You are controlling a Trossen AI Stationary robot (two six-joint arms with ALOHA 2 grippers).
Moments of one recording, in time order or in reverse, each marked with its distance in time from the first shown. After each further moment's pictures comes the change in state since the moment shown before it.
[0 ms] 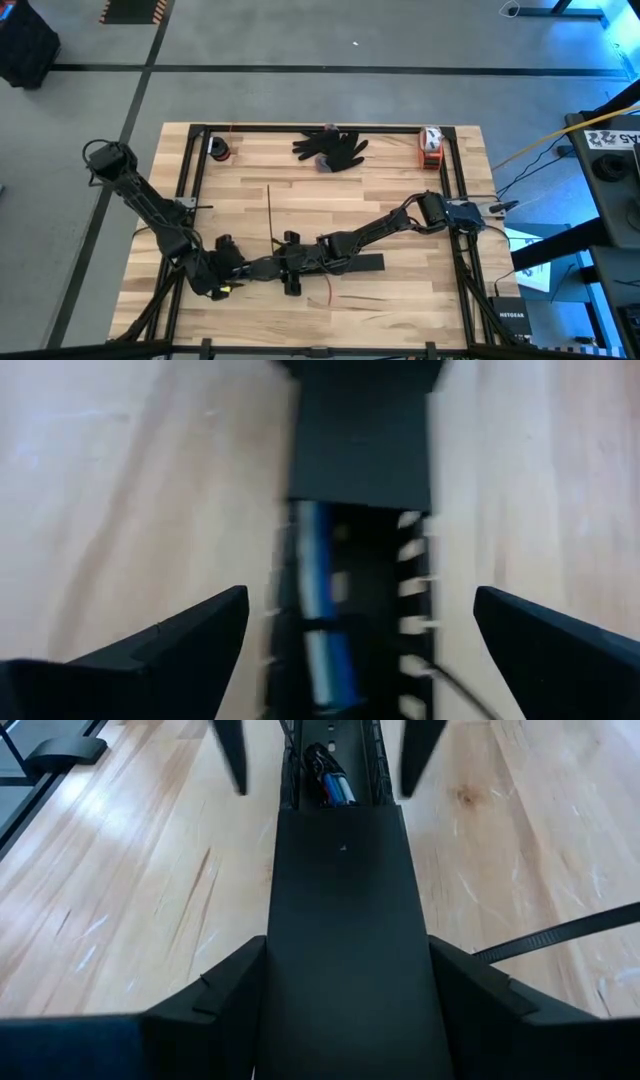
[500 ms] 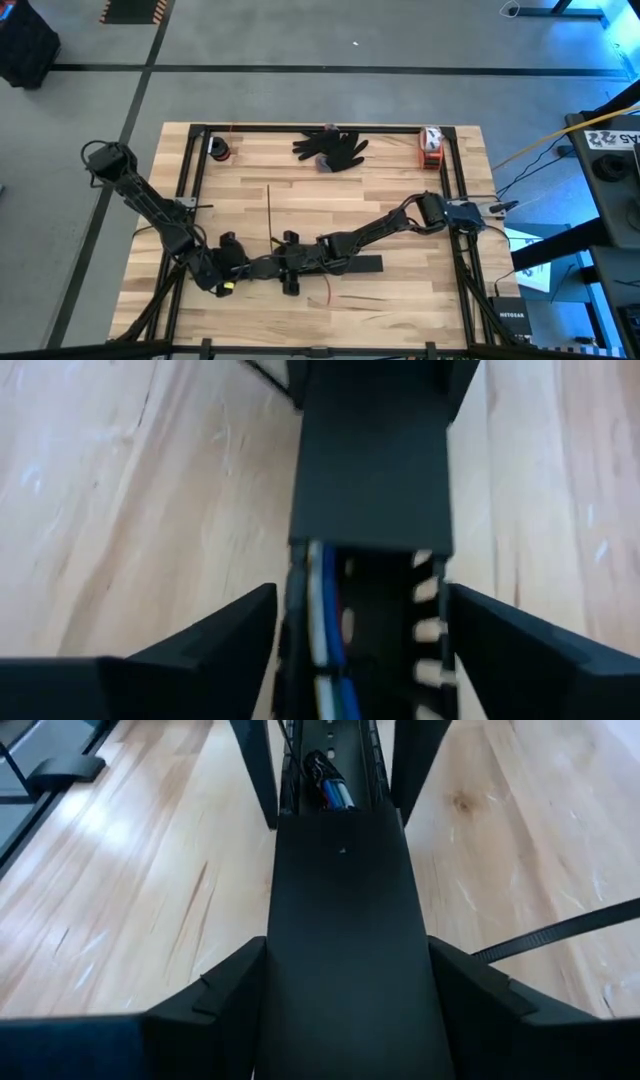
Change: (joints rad) left arm 0.043 0.001 -0.053 0.122 -0.009 0.066; right arm 0.000 0.001 -0.002 0.038 0.001 0.027
